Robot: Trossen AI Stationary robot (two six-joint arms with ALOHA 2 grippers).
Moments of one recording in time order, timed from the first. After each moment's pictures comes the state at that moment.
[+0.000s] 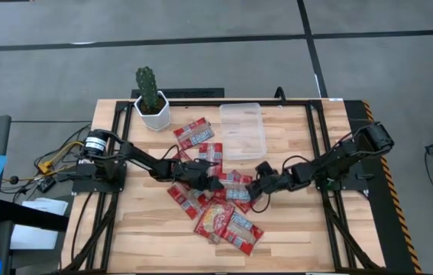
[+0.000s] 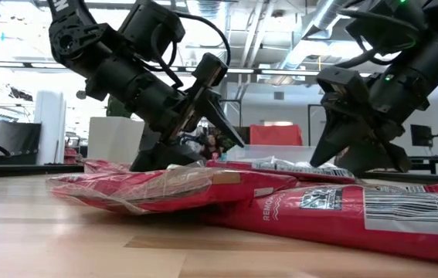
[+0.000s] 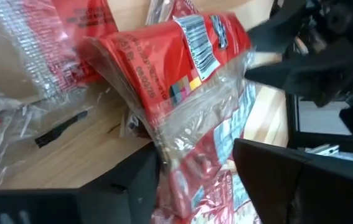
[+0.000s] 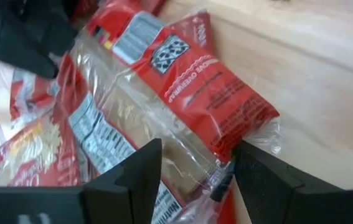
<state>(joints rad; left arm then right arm) -0.09 1.85 0.74 0.64 0.00 -1.35 0.28 1.51 0.51 0.16 0.32 1.22</state>
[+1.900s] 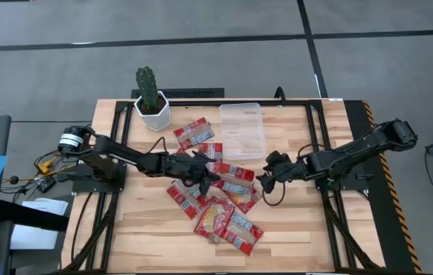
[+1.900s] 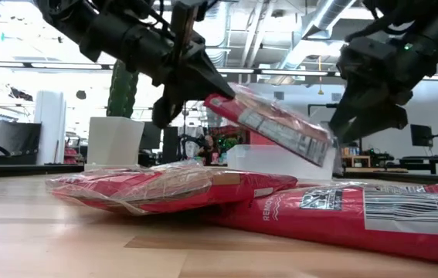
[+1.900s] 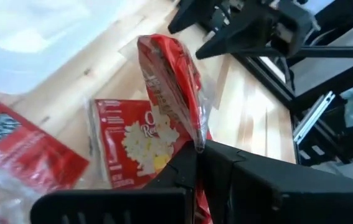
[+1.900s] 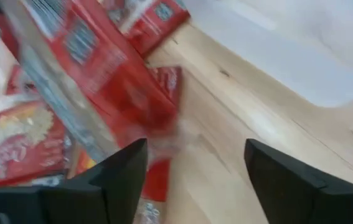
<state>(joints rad) -0.09 1.59 0.74 0.52 -0.10 -0.75 0.23 1.15 0.51 -0.22 0.35 0.91</state>
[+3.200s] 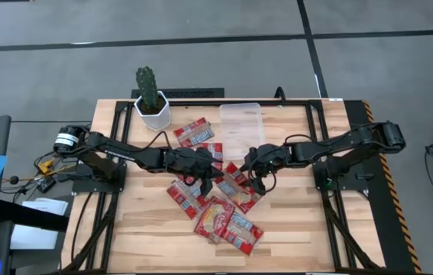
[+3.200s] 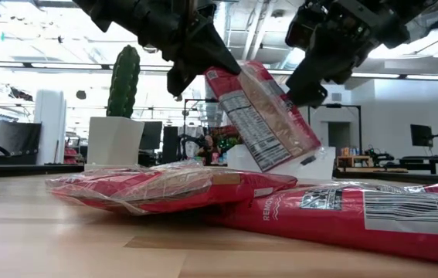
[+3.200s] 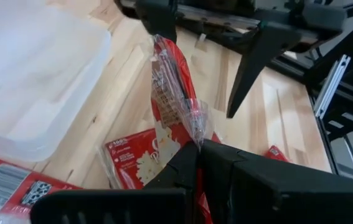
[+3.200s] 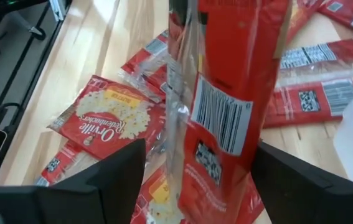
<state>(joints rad) -0.08 1.55 0.90 0.28 -0.11 -0.45 0.03 1.35 0.71 0.02 -0.14 0.23</state>
